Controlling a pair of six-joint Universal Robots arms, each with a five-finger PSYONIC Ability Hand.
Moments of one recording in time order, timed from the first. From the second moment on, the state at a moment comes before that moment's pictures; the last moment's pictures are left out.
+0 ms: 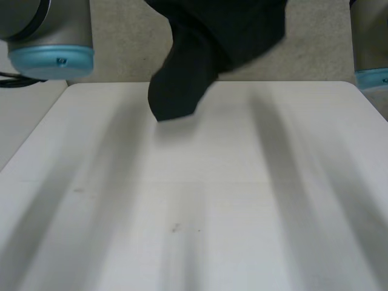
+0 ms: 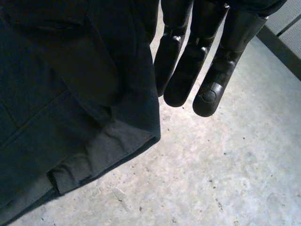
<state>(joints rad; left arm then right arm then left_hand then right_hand) 4.14 -1.99 -0.66 3.50 -1.79 3.53 1.97 -1.20 0.87 -0.45 1.54 2.58 1.15 1.20 1.19 1.20 0.96 0.99 1.18 1.18 1.19 0.97</state>
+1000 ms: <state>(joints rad) 4.03 -1.74 -1.90 2.96 -1.76 3.66 1.99 -1.32 1.67 0.59 1.40 2.24 1.15 1.20 1.19 1.20 0.96 0.99 1.18 1.19 1.19 0.97</state>
